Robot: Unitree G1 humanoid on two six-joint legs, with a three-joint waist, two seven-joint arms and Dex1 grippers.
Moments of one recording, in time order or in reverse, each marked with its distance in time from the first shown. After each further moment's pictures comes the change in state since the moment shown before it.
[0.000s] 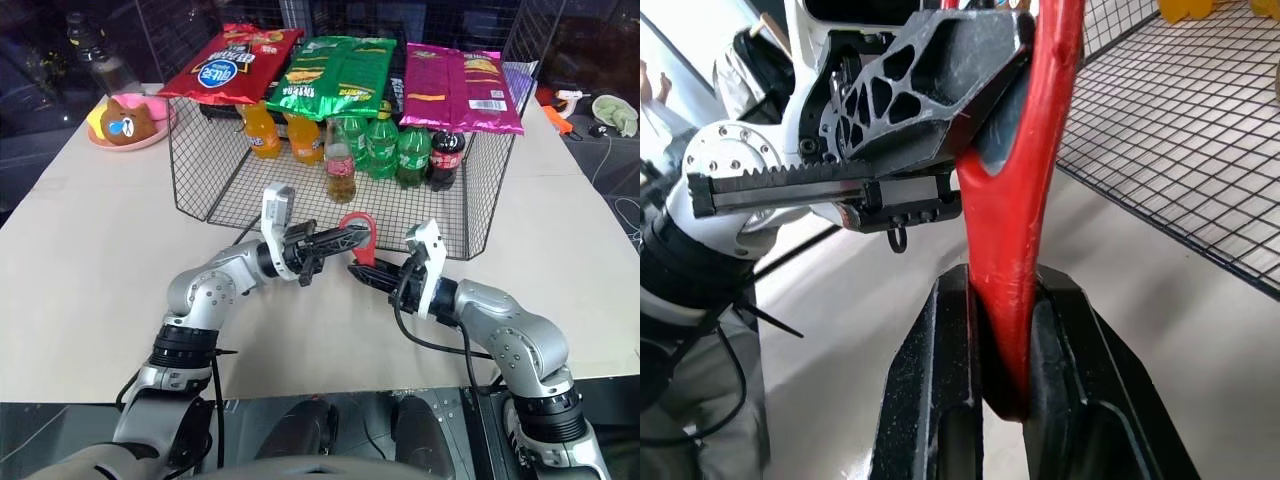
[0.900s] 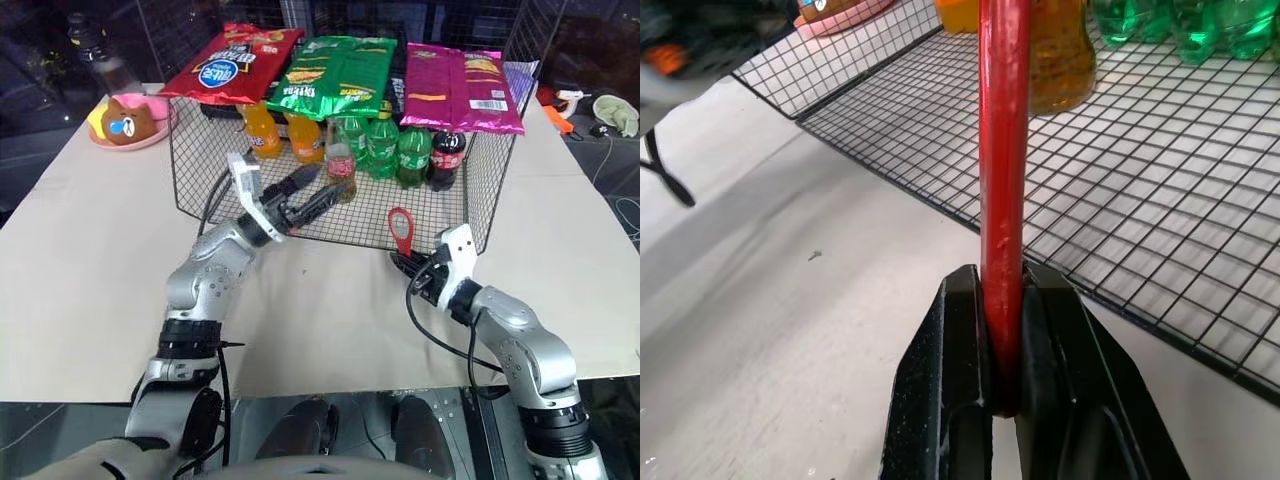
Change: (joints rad) left arm -0.098 -0.057 0.097 0.182 0.317 -0.528 0.304; right arm 0.093 0.051 -0.086 0.058 -0.191 -0.162 -0.124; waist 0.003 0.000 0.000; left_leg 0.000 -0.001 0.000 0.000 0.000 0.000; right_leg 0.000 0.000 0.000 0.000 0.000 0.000
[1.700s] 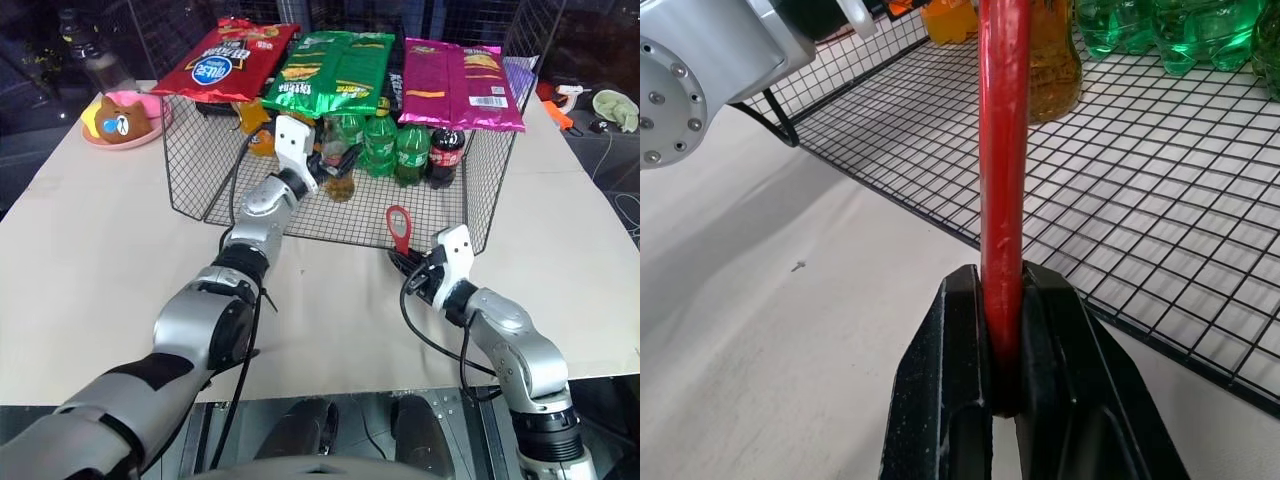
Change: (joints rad) left arm -0.485 -0.080 0.006 0.930 0.303 -0.542 0.245; right arm 0.015 0.032 0.013 -0.015 -0.052 -0.033 -0.016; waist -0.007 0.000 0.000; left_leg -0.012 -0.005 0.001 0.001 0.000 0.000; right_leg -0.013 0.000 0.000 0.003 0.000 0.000
